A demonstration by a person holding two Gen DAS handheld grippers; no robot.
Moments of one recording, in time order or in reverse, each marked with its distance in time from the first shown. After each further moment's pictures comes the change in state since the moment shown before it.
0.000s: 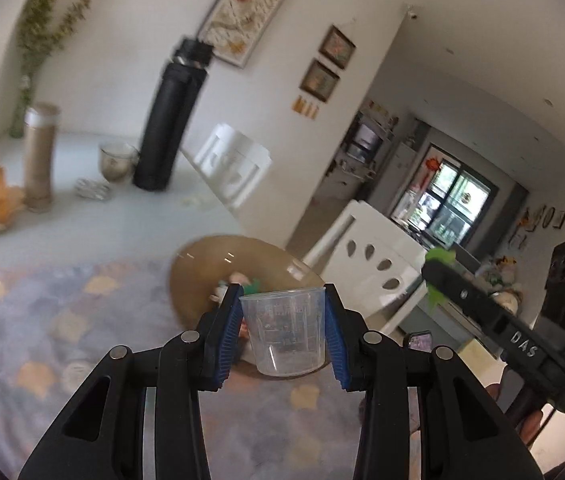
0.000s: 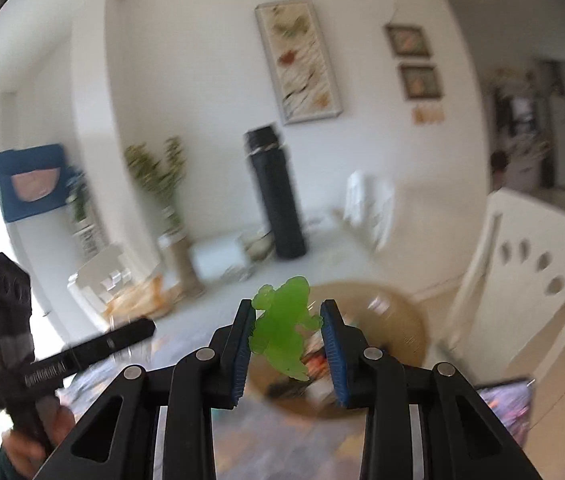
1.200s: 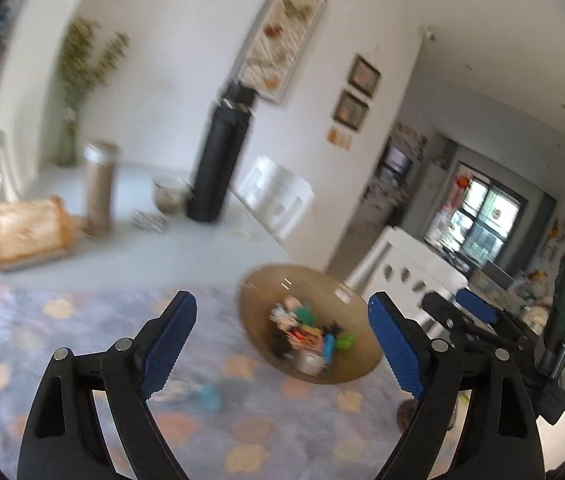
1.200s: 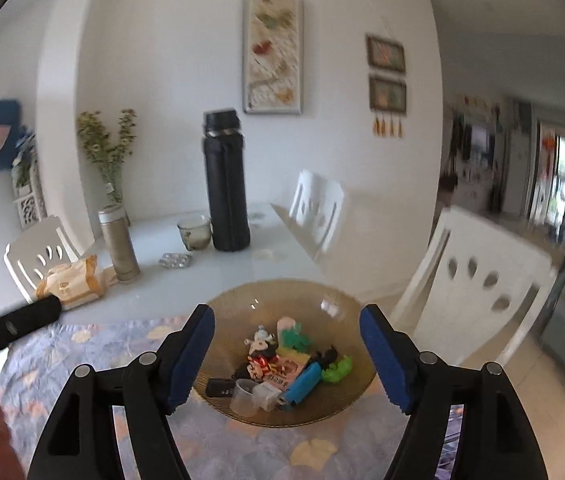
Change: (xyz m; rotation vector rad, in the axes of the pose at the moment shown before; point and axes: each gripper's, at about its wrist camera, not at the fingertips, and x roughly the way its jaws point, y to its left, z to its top) left arm -0.094 0.028 0.006 0.026 -0.152 0.171; right arm 0.010 0.047 -0.006 -0.160 0.015 -0.185
